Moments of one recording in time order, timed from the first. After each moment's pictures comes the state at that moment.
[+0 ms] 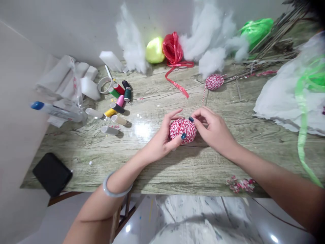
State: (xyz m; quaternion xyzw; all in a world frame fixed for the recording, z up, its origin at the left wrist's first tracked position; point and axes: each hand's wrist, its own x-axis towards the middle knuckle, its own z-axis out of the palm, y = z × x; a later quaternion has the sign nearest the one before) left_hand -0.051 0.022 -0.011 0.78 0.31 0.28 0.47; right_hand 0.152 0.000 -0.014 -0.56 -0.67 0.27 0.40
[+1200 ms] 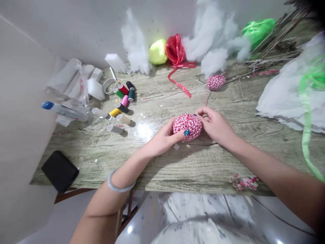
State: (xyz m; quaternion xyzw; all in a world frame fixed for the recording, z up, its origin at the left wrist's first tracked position) left_hand -0.048 0.022 -0.010 0.65 0.38 0.25 0.62; right_hand 0.154 0.010 -0.024 -0.59 -0.59 0.39 0.39
